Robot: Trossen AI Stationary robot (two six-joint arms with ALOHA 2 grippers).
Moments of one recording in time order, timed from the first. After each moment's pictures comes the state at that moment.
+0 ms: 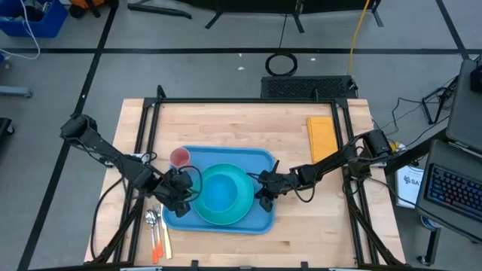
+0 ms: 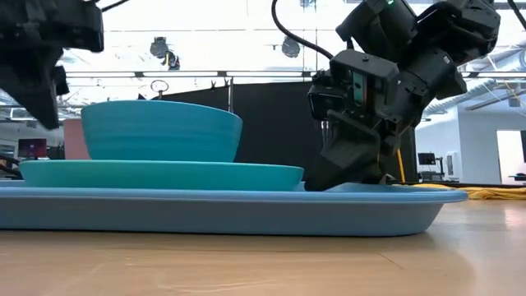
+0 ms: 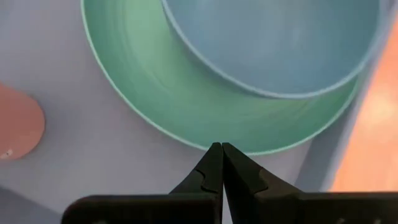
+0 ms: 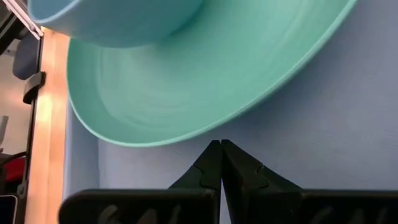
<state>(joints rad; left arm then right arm) -0.59 1.22 0.72 -0.65 -0.24 -1.03 0.24 1.78 0.72 0.37 -0.01 0.78</state>
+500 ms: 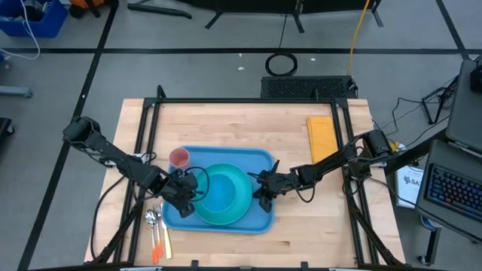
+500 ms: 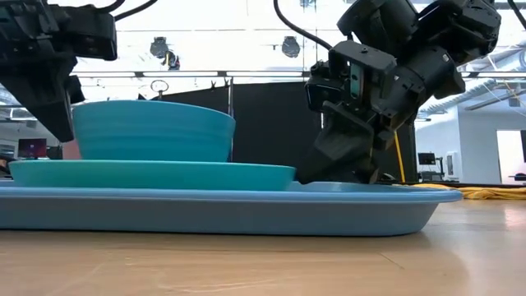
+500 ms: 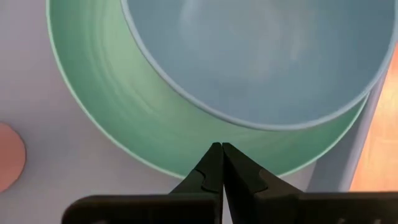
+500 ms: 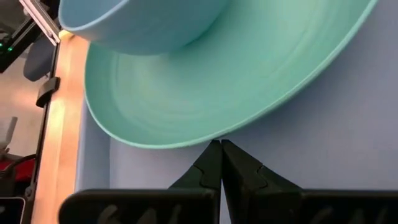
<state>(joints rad) -0.53 1.28 0.72 -0.57 -0.22 -0.92 0.24 1.79 0.72 0.42 0.01 0.74</state>
